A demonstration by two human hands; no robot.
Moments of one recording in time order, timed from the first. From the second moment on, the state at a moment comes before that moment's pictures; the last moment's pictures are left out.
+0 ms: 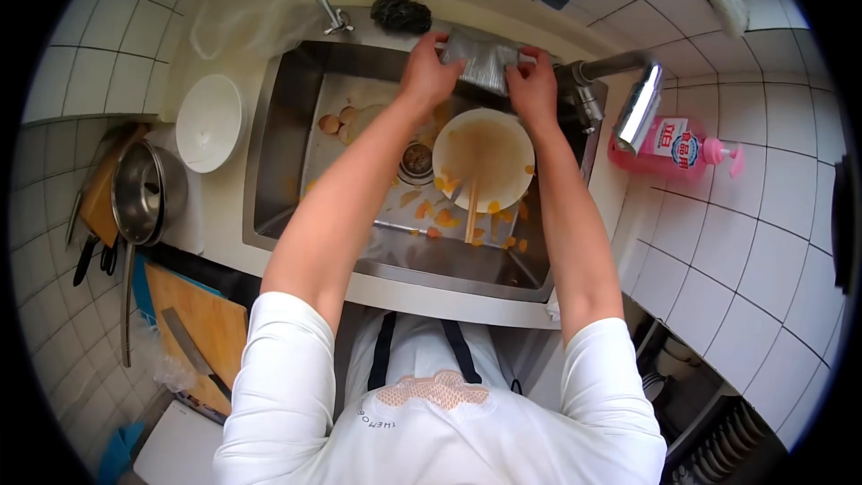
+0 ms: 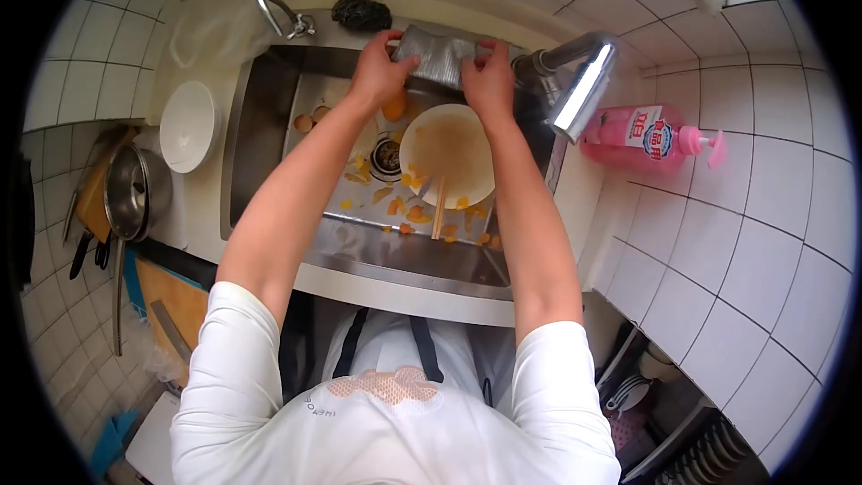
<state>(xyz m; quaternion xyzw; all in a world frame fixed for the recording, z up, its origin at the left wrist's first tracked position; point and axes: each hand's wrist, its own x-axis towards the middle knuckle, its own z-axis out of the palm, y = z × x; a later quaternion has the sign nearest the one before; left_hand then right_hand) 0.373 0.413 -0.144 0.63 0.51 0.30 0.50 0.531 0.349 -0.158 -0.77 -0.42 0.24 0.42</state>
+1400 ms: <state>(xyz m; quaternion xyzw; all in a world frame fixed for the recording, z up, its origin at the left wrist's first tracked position) 0.344 0.200 -0.212 0.40 0.61 0.10 0.68 0.453 0.220 -0.235 -0.68 0.03 0.58 0.45</state>
